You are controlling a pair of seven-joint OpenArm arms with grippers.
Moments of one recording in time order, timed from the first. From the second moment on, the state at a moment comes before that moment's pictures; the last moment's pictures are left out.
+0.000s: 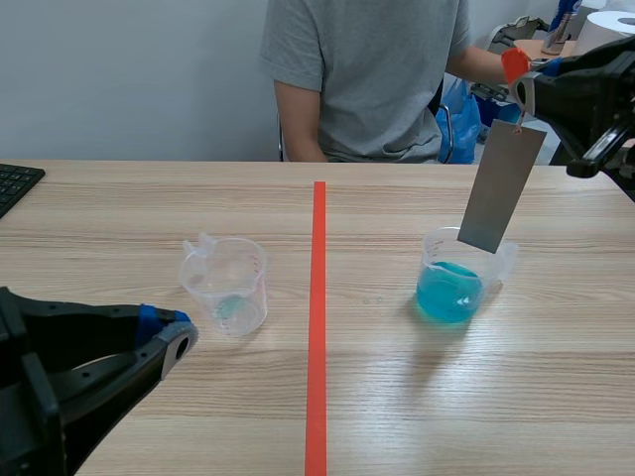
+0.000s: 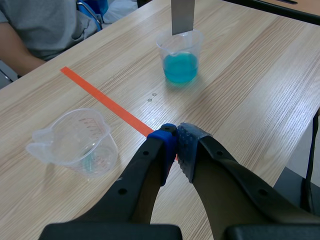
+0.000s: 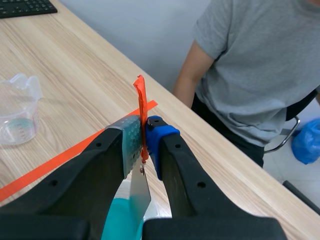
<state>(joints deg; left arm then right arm) 52.6 -20.3 -6.5 129.4 -1.0 -37.0 -4.9 -2.1 35.6 8.1 98.1 26.2 45.4 -8.0</state>
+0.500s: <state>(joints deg) 52.6 -20.3 -6.5 129.4 -1.0 -37.0 -4.9 -1.1 32.7 5.5 91.9 21.5 45.4 -3.8</state>
